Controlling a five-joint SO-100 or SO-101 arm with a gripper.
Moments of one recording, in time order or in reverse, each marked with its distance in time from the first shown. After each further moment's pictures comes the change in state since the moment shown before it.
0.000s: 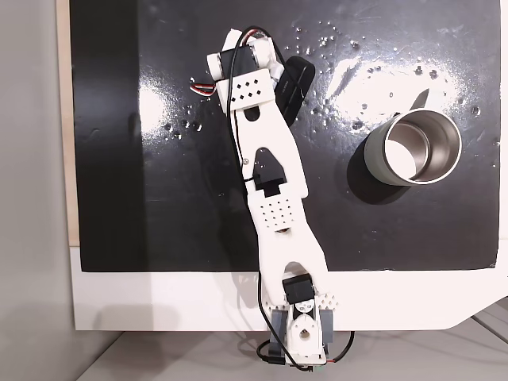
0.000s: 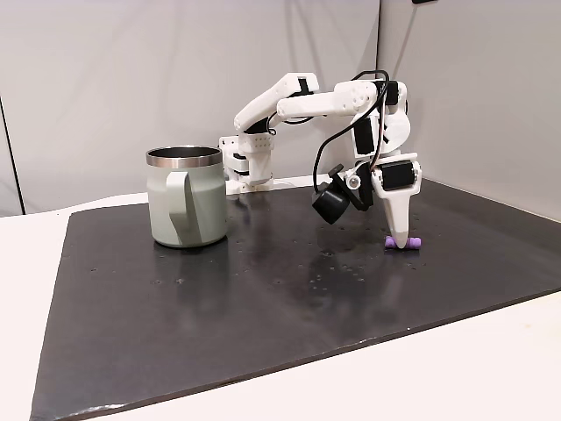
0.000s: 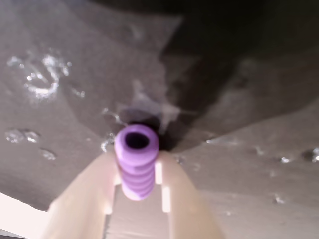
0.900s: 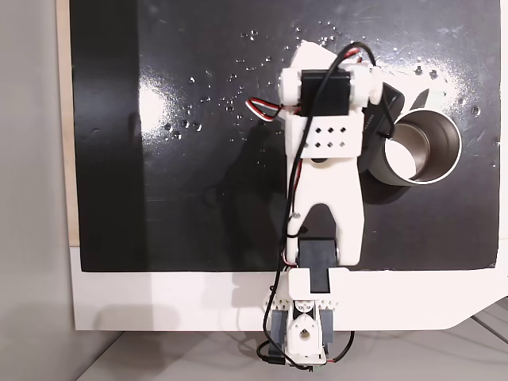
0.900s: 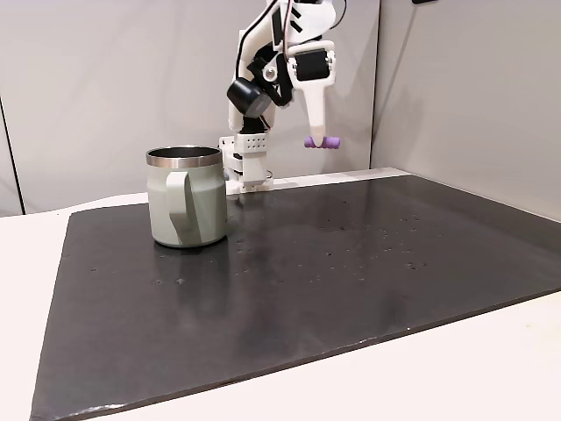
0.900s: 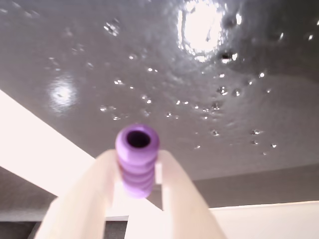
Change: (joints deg) arm 14.8 46.9 28.3 18.5 -11.5
